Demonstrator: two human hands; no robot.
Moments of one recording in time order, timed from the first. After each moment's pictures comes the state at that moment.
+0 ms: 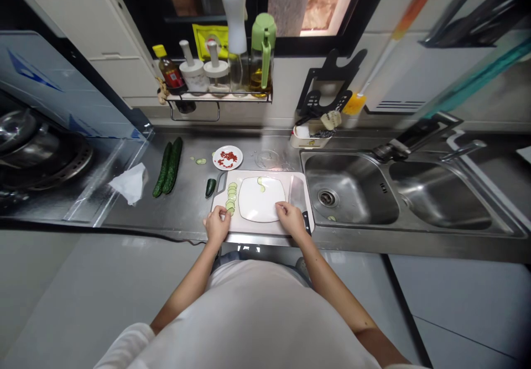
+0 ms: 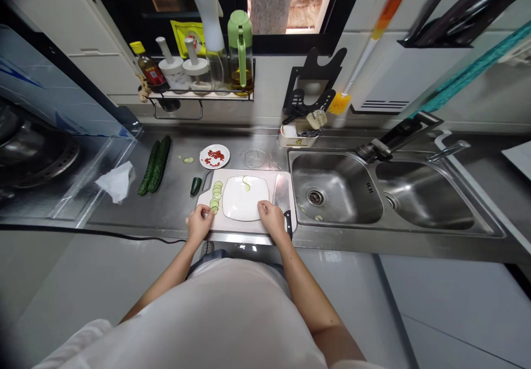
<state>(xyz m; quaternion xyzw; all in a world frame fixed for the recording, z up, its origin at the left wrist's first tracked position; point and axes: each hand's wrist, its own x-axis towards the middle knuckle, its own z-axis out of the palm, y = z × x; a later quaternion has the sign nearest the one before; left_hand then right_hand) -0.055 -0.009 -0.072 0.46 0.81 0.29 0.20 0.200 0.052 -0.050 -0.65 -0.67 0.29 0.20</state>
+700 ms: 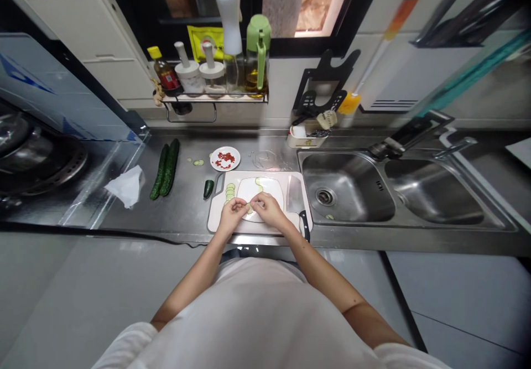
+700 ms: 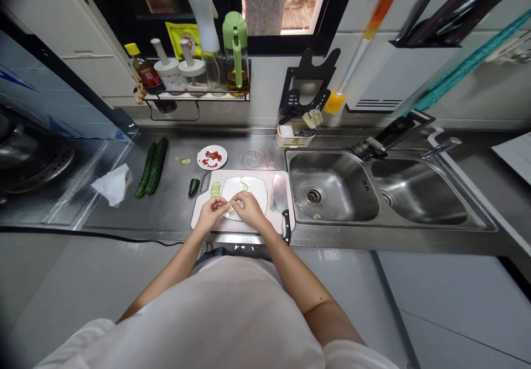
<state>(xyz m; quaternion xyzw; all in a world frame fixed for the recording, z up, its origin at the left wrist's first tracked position) -0.012 0.020 -0.021 0.39 0.58 0.52 0.50 0.141 0.069 -0.020 -0.44 -0.75 0.39 0.30</state>
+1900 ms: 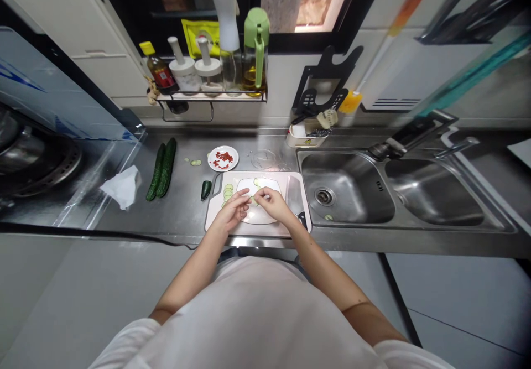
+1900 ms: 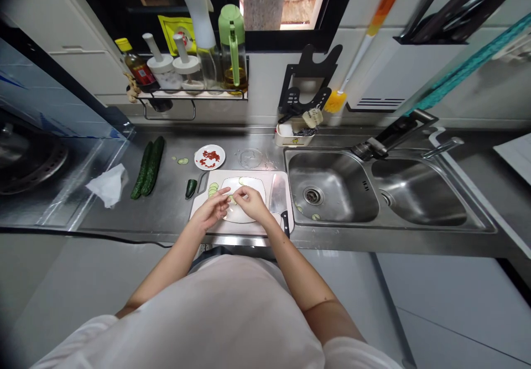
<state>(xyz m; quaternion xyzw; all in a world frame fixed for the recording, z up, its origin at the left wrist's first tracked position) -0.012 0.049 0.000 0.16 0.45 0.48 0.74 0.152 0.087 0.003 -0.45 -0.66 0.50 0.35</state>
